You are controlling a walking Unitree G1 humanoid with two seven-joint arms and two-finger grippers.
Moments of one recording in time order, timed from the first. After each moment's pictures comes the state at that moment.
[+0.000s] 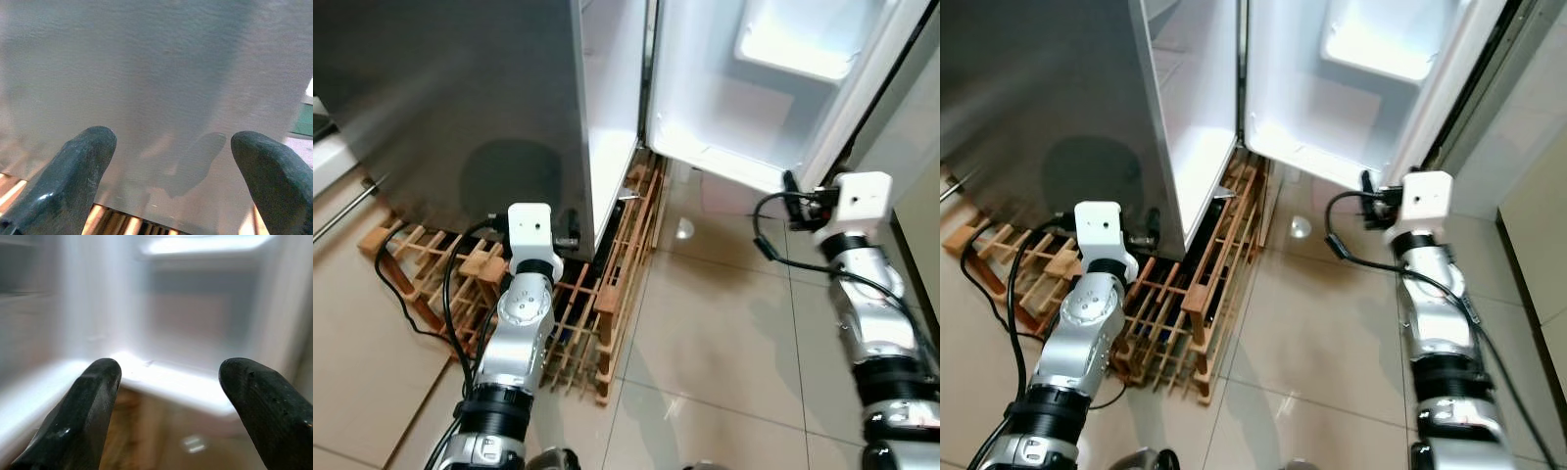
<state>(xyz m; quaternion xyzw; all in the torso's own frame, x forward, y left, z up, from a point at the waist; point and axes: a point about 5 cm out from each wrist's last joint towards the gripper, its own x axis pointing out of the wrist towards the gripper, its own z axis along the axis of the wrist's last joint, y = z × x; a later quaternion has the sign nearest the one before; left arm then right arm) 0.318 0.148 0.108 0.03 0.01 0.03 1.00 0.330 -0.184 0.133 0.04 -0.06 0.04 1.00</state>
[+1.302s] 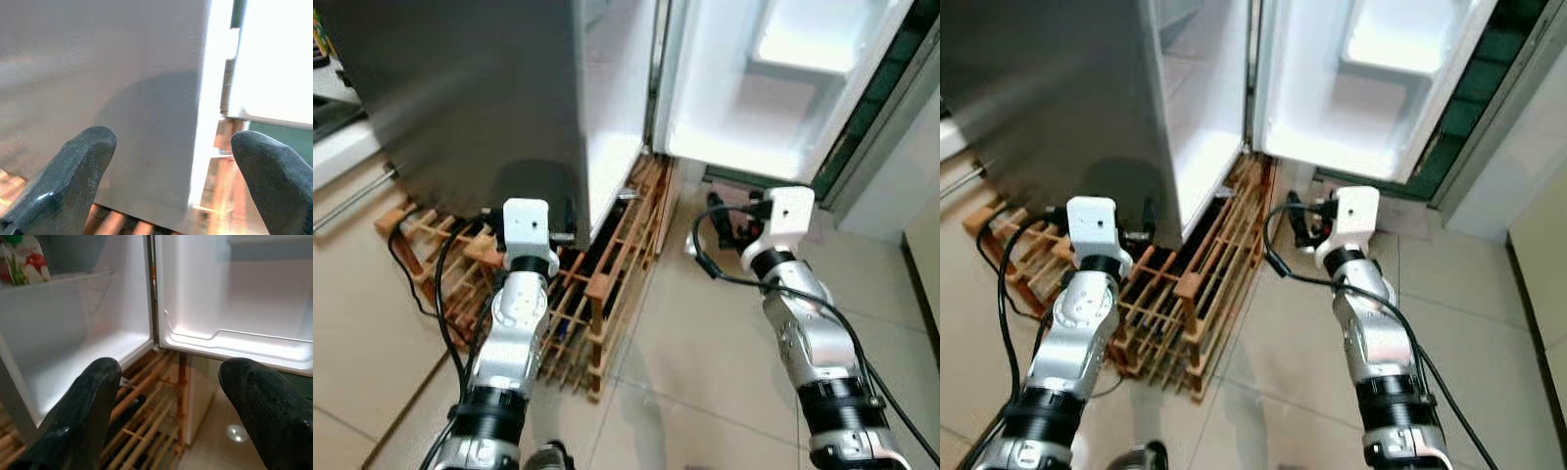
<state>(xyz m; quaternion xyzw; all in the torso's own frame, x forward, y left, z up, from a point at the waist) 0.312 0.129 0.118 0.02 -0.04 0.00 1.00 0.320 -0.157 0.126 0.03 -0.02 0.09 1.00</state>
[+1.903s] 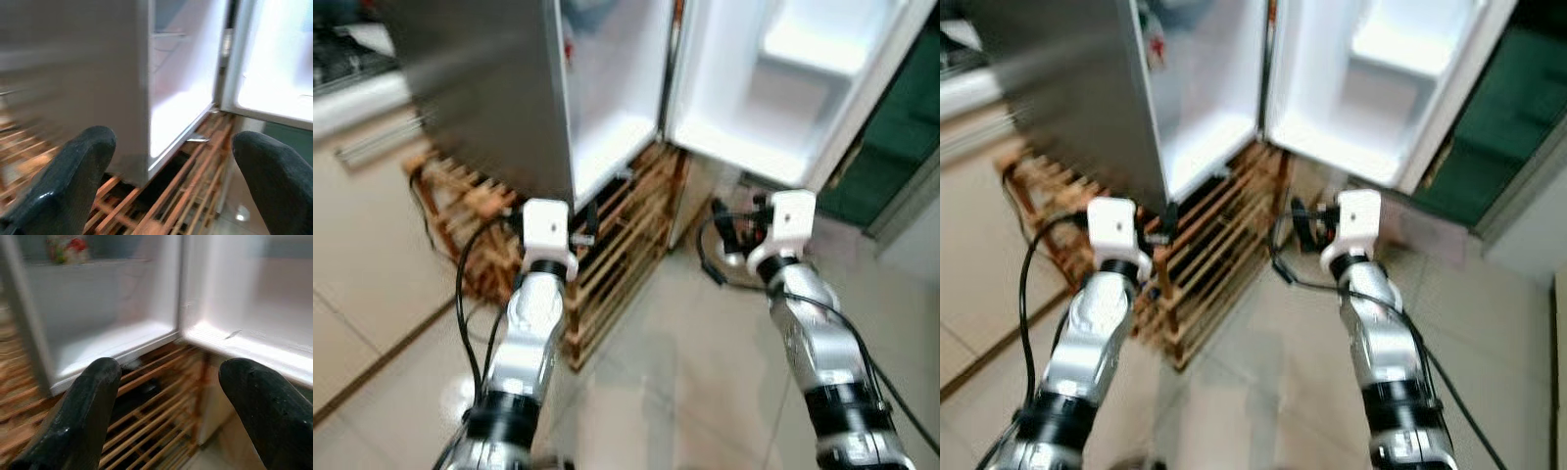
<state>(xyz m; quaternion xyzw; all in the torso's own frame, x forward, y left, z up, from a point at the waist) 0.314 0.124 0.123 0.03 -0.05 -0.03 1.00 0.319 -0.152 0.127 0.02 -0.03 0.11 0.99</state>
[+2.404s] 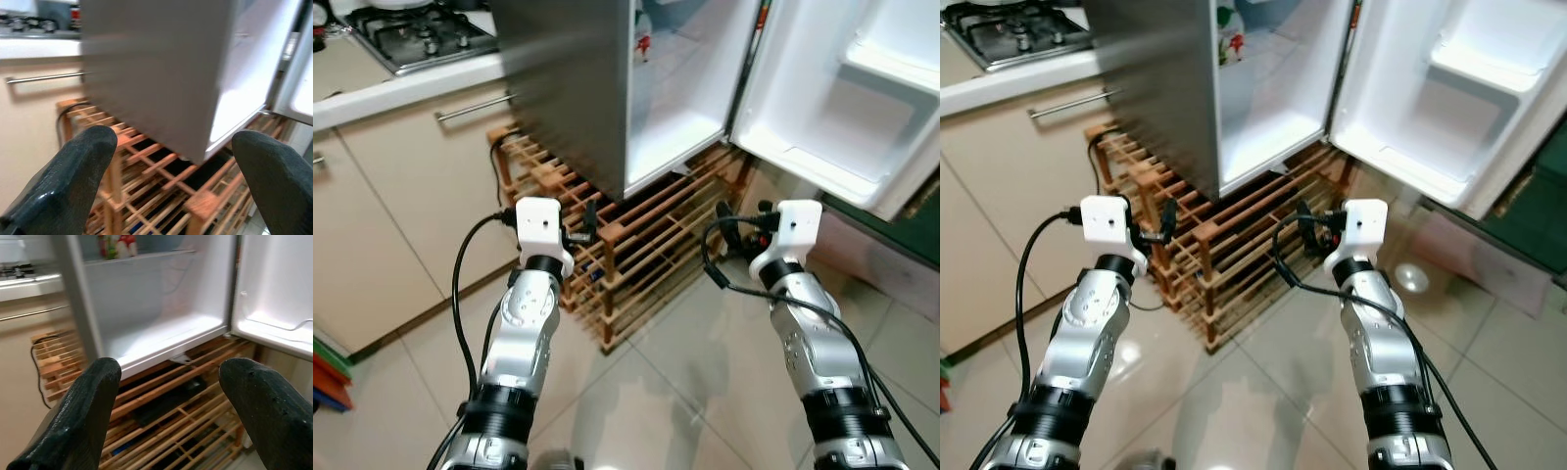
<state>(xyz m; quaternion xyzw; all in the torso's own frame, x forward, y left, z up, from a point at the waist) 0.315 0.124 0.119 -0.01 -0.04 -0.05 1.00 0.314 -0.167 0.113 0.04 -0.02 0.07 1.00</state>
